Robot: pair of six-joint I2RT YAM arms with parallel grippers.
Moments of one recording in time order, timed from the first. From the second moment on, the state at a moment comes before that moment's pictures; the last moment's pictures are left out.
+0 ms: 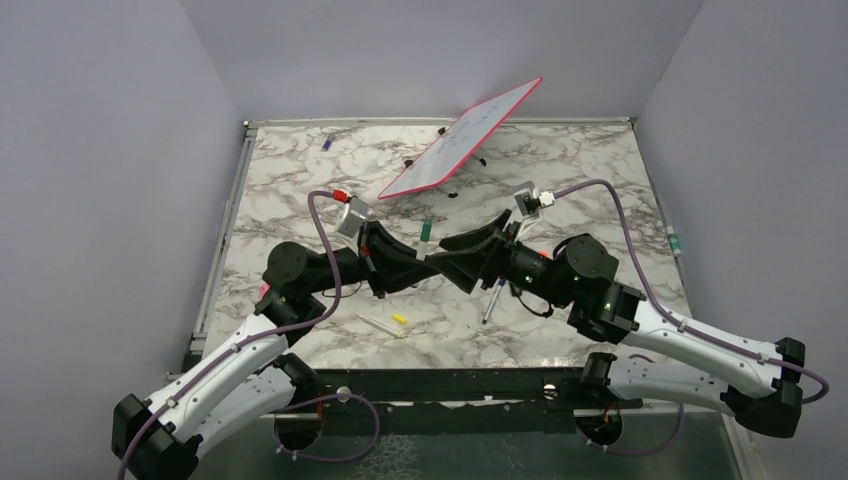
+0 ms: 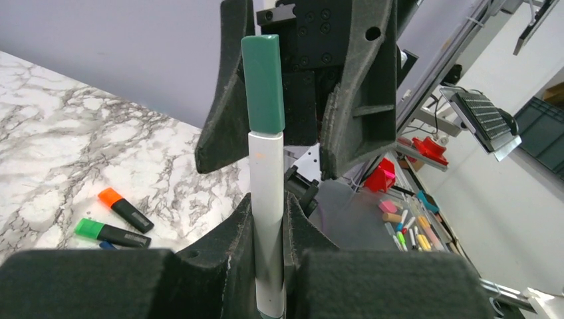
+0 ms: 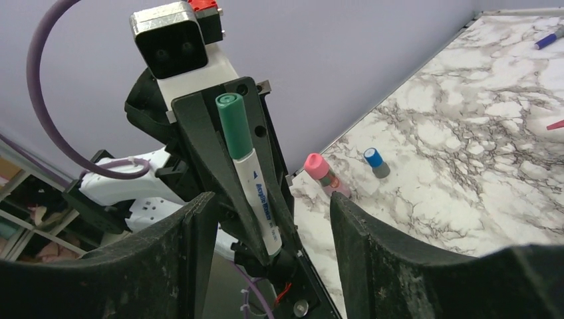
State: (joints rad) left arm -0.67 0.78 0.60 0.55 0.72 -0.67; right arm 1.09 0.90 0.85 0.22 0.00 0.59
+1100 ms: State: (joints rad) left arm -0.68 0.79 0.67 0.49 0.88 -0.72; right arm 1.09 0.98 0.99 0.25 -0.08 0.60
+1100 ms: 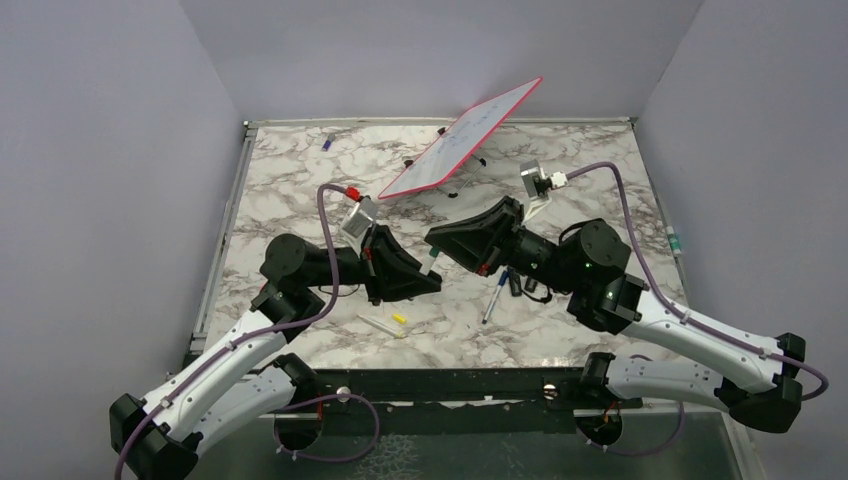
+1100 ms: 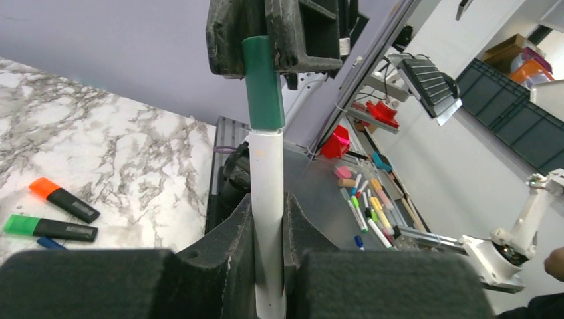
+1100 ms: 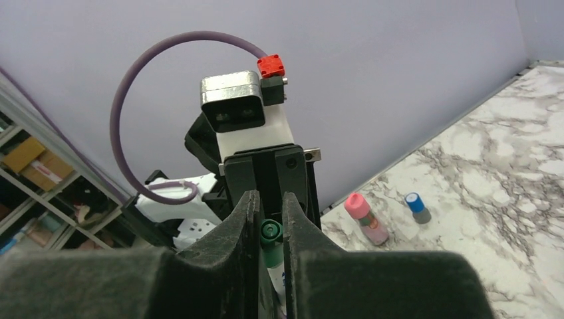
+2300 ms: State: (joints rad) left arm -0.69 1.03 1.13 -0.04 1.00 -0.46; right arm 1.04 0.93 0.99 0.28 -0.07 0.66
